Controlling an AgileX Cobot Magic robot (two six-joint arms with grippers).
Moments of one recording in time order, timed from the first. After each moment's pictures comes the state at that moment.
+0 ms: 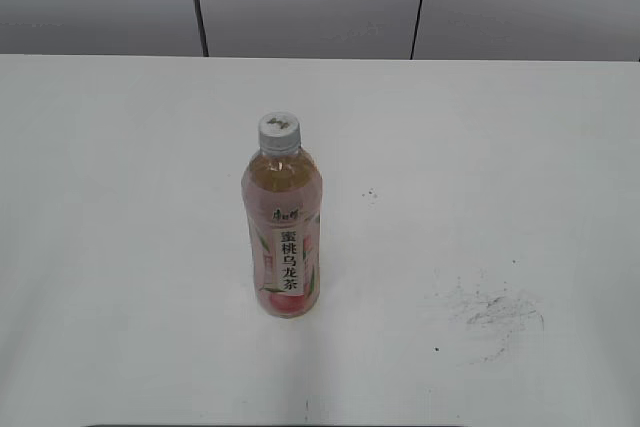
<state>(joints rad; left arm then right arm) -0.07 -0.01 -0.56 0.01 1.03 0.01 0.03 -0.01 -0.51 0.11 1.11 -0.24</state>
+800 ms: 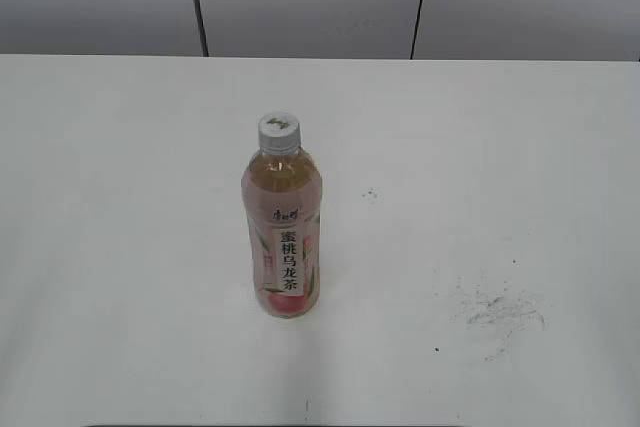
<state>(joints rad) -0.07 -0.01 -0.56 0.01 1.03 0.01 0.03 -0.01 -0.51 0.11 1.11 -0.24</state>
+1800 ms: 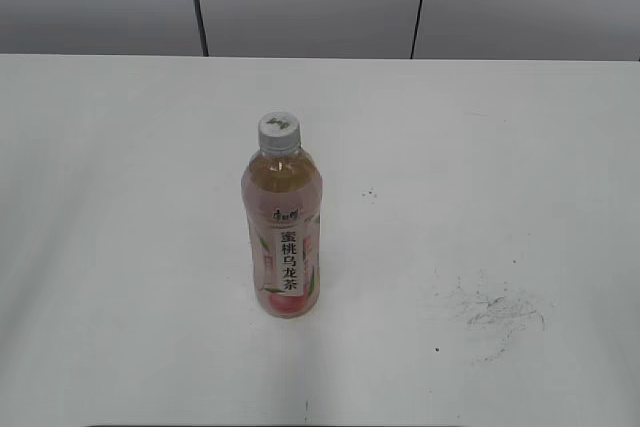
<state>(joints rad) -0.07 0.24 -0.55 -0.11 0.39 0.01 0.03 -0.01 -0.51 0.11 1.11 -0.24</state>
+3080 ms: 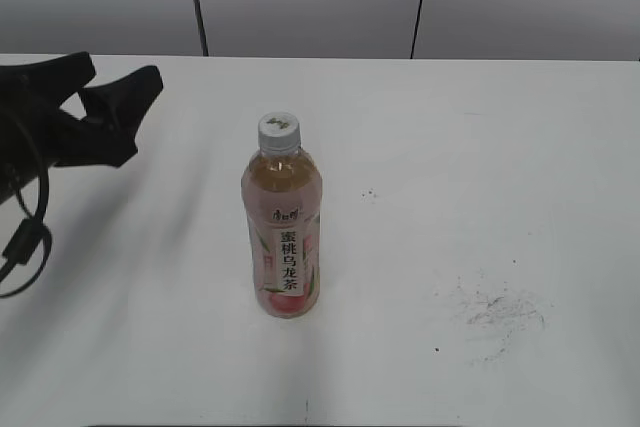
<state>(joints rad) -0.27 1.57 -0.37 0.26 -1.12 -0.21 0.03 -0.01 -0.51 0.11 1.11 -0.24</state>
